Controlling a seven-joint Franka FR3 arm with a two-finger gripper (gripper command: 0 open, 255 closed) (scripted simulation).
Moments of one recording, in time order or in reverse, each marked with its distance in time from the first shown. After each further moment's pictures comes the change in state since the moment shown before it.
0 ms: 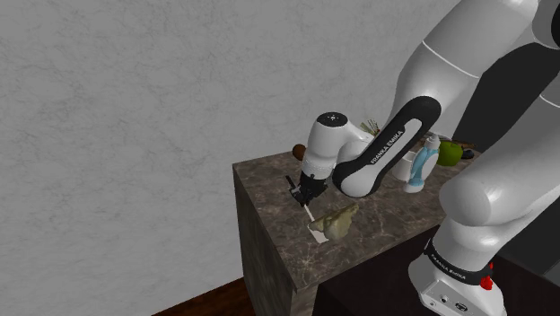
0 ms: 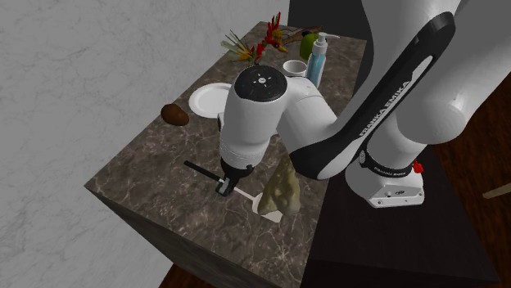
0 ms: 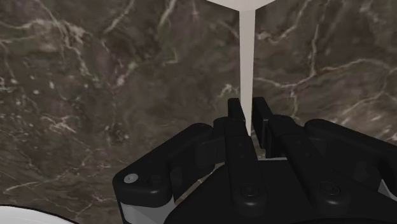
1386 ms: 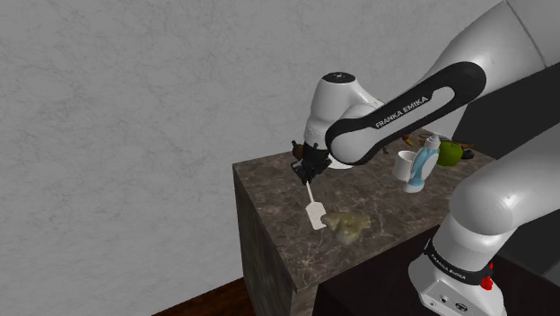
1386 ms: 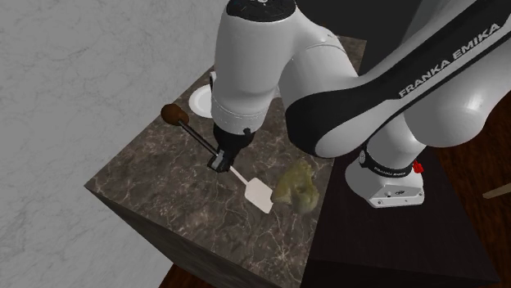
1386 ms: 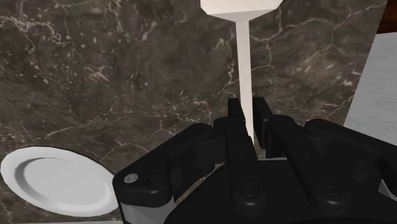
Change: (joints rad) arm 0.247 -0.283 -0.209 0.059 0.314 -0.322 -0.262
